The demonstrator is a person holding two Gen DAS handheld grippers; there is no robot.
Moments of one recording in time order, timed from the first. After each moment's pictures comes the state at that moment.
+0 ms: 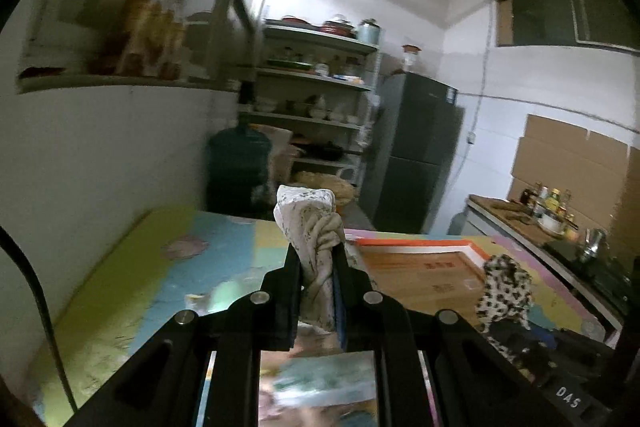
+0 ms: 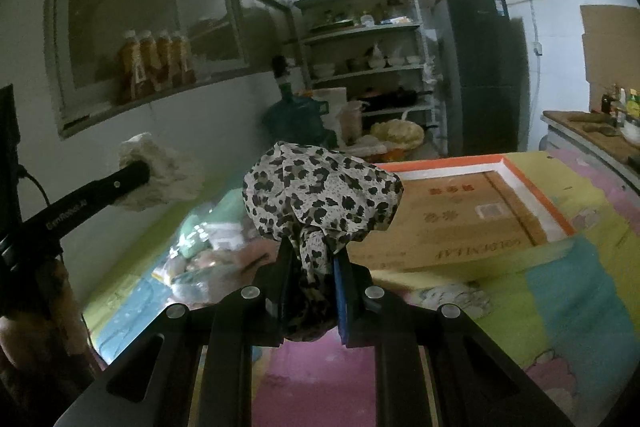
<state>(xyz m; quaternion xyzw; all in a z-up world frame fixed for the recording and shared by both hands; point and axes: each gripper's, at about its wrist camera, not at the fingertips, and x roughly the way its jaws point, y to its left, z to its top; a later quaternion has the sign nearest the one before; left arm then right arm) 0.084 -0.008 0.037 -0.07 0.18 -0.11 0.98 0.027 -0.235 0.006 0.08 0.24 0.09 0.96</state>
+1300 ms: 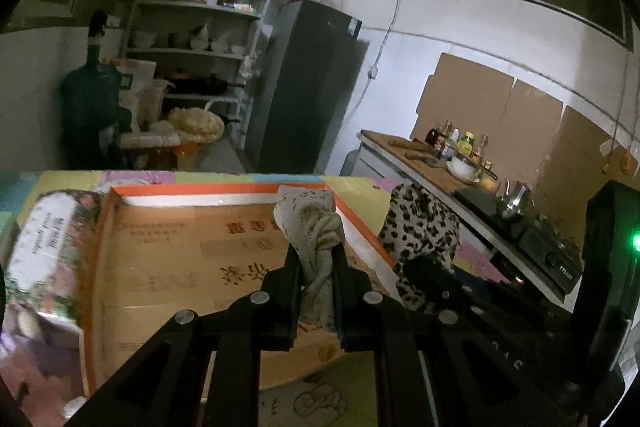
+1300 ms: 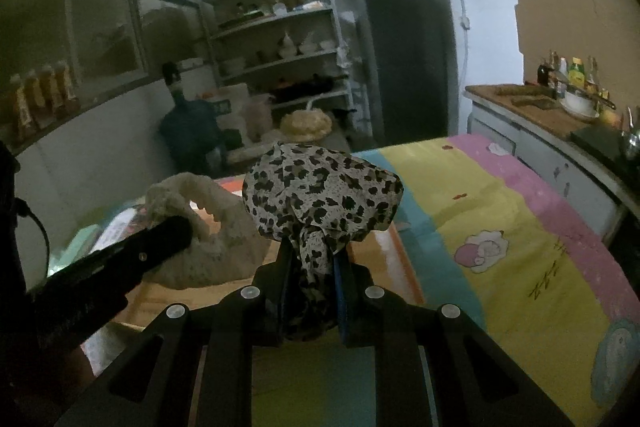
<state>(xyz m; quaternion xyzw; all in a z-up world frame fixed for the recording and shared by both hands) 0.168 -0.243 -0.019 -0.07 0.28 -0.29 0.91 0.103 -0.422 -0.011 0.11 0.28 -0.03 0.95</state>
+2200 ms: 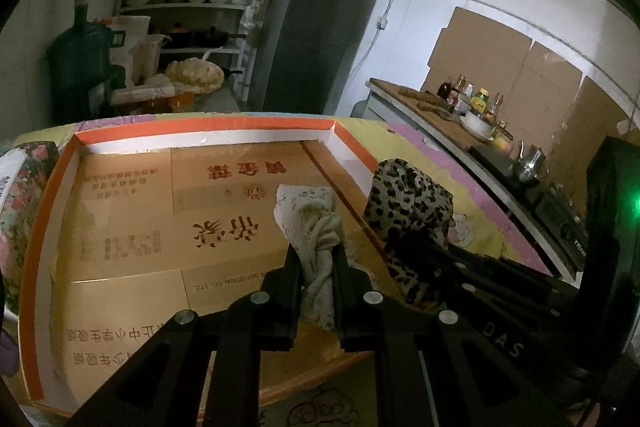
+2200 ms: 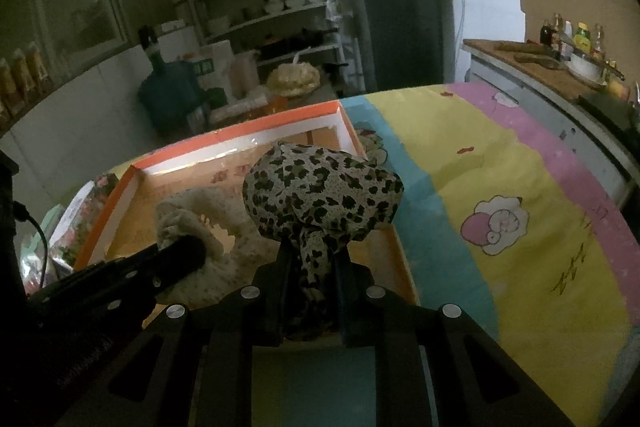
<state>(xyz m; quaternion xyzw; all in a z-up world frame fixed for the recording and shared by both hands) 0.199 -0.278 -0.063 -0.04 0.36 -0.28 0.89 0.149 -0.447 -0.052 0.12 0.37 -0.03 0.92</state>
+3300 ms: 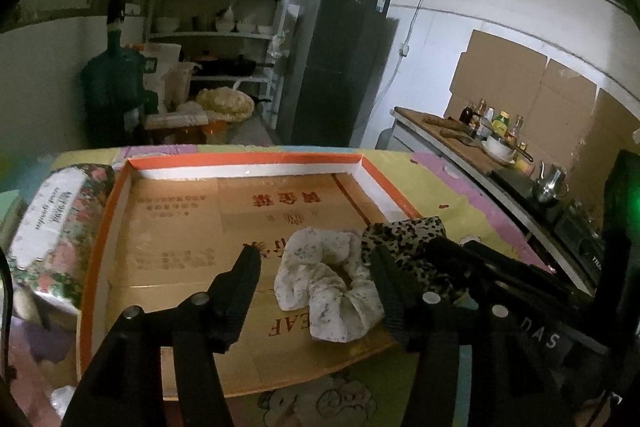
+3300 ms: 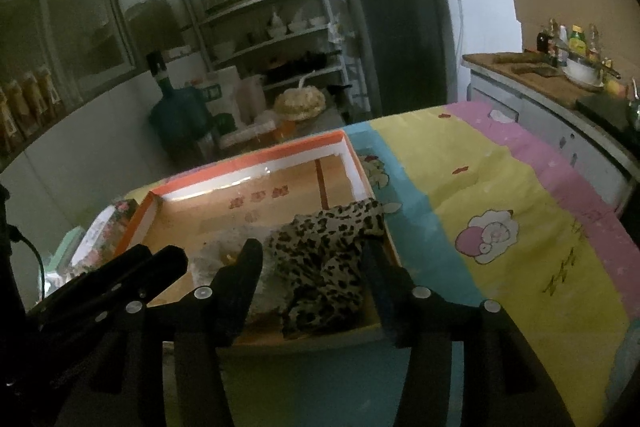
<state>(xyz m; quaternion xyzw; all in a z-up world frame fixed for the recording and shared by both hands) 0.177 -0.253 -0.037 -0.04 0.31 -0.23 0.92 0.129 -0.447 -0.029 0.14 0.32 -0.03 0.94</state>
